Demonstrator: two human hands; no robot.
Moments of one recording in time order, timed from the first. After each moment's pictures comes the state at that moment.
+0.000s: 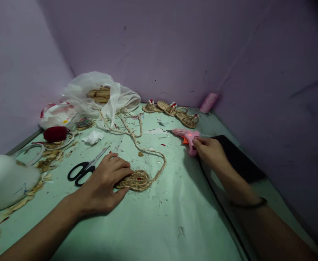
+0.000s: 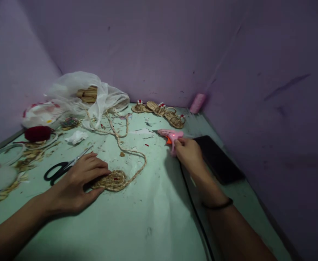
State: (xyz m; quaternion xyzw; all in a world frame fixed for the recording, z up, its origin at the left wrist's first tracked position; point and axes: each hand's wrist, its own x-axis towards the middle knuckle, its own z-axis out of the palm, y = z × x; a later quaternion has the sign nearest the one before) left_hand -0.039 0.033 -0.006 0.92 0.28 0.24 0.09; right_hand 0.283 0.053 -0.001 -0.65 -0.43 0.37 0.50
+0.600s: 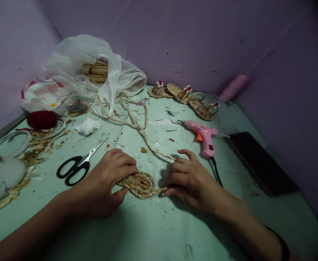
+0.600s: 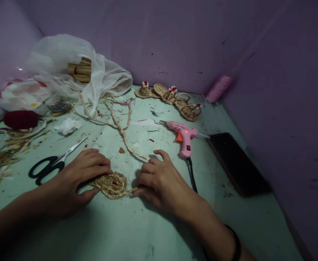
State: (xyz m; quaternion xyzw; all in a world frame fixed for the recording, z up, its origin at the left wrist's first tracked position) left_hand -0.030 0.047 -0.010 0.92 0.30 0.20 0.18; right_hand 0.229 0.024 -0.007 -0.36 -0.89 0.20 0.20
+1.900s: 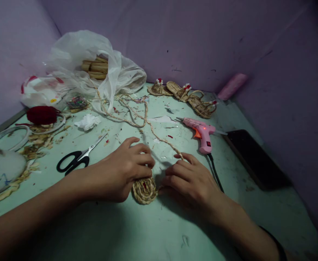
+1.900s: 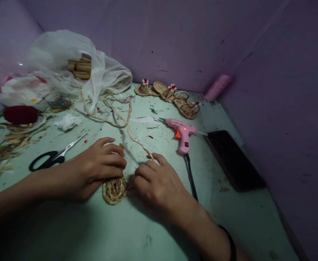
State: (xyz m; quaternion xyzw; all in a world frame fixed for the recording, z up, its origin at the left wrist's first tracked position) left_hand 0.001 0.061 0.018 0.97 0.18 0.07 0.16; right_hand 0.217 0.008 -0.005 -0.34 -0.90 0.01 0.26
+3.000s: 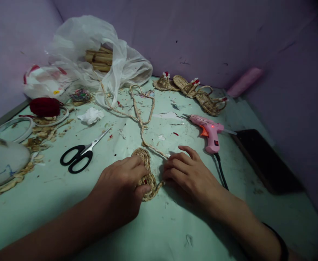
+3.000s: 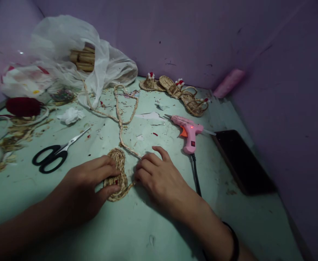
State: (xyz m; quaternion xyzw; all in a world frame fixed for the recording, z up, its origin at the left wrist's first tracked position) left_hand 0.008 0.008 -0.003 0.84 0.48 0.14 0.21; right_hand 0.219 0.016 -0.012 -0.34 -0.91 0.09 0.20
